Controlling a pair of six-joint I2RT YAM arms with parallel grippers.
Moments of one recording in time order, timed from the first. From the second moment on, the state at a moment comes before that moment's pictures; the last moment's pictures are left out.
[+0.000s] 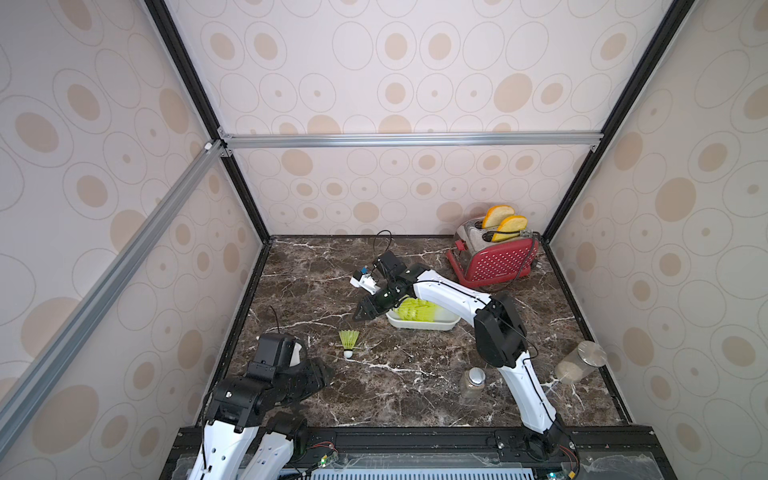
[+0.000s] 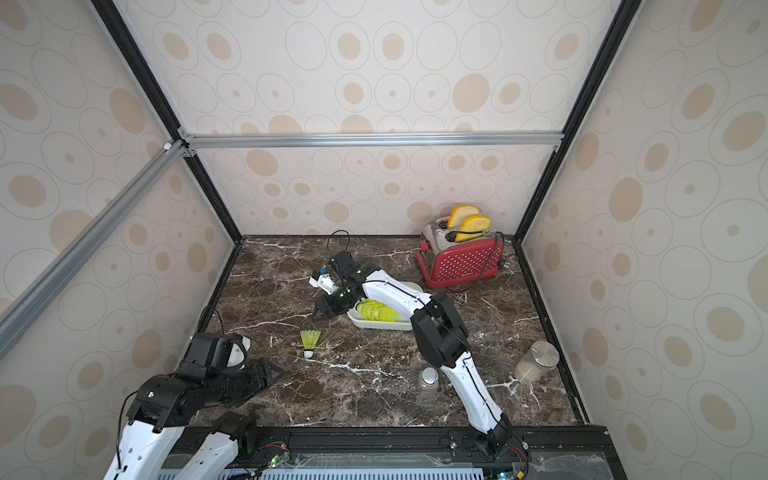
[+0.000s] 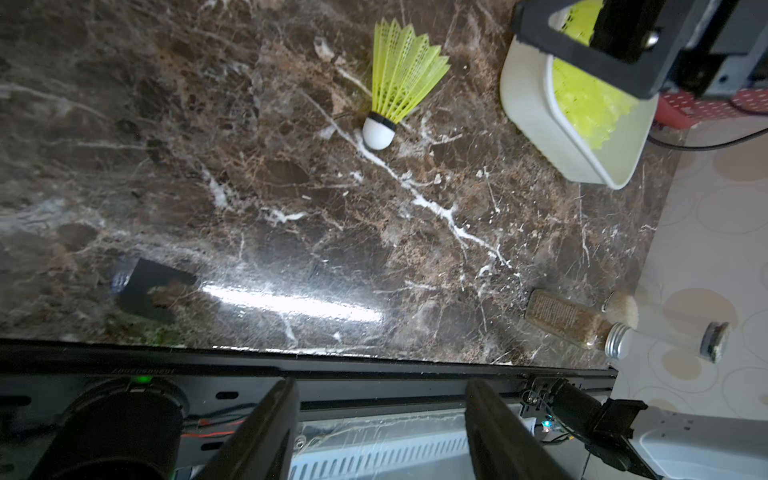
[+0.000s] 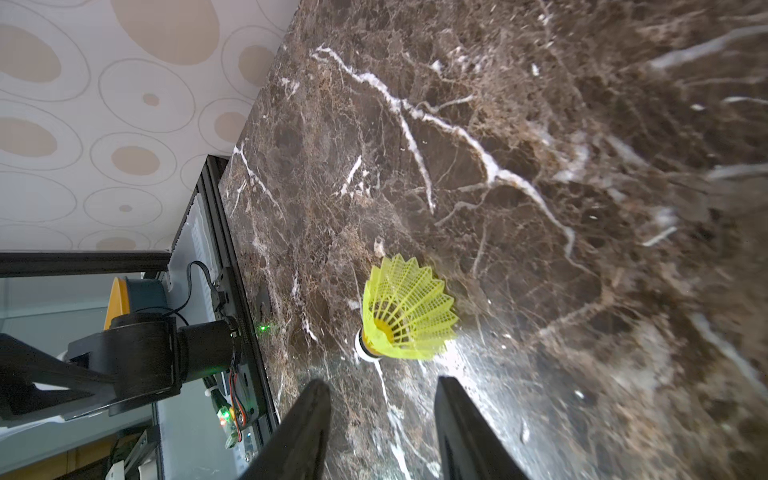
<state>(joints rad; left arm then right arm) -0.24 0.54 0.81 -1.37 0.27 -0.71 0.89 2.32 2.02 -0.74 -0.70 0.17</state>
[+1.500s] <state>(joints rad) -0.24 0.39 0.79 -1.34 0.40 -0.63 0.93 2.34 1.92 -0.85 -0.72 0.11</state>
